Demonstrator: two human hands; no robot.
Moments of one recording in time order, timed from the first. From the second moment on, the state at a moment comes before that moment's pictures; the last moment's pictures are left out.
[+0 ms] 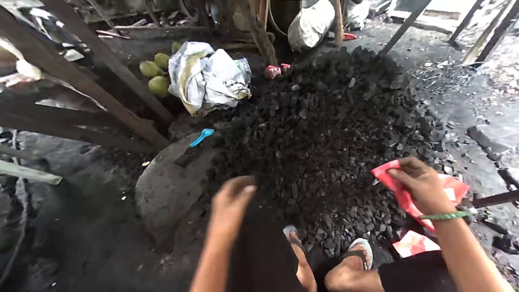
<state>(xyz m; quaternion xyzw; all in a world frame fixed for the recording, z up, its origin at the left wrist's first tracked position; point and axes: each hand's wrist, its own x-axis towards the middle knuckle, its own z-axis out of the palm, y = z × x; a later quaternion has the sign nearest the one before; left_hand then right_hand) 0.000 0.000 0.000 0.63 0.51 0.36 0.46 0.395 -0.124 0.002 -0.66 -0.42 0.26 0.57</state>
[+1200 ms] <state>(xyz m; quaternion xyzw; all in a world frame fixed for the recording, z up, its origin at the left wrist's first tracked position) 0.152 -0.035 0.010 0.50 0.21 0.25 0.80 0.333 -0.115 -0.081 -0.75 -0.57 0.29 0.19</state>
